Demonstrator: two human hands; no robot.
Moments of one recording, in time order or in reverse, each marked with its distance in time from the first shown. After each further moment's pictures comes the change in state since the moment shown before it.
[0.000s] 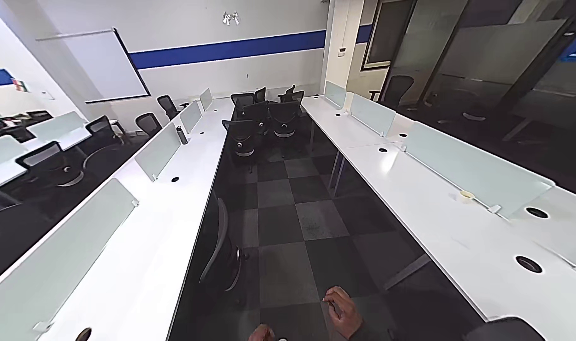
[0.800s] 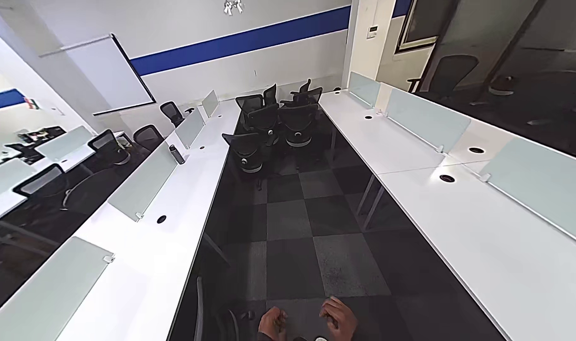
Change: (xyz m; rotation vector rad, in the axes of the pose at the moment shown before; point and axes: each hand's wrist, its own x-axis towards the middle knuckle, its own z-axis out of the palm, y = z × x) left_hand 0.474 0.162 -0.163 -0.078 0.100 0.050; right_hand 0.373 0.307 0.127 0.120 -0.361 -0.047
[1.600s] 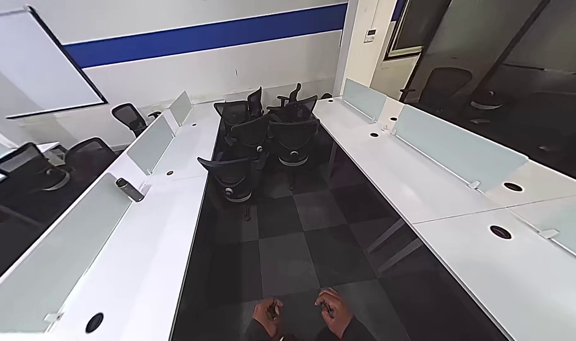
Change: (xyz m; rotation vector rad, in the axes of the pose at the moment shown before) left_hand 0.495 0.013 -0.238 -0.182 -0.173 0.082; right_hand 0.446 0.224 0.026 0.027 0.114 0.245
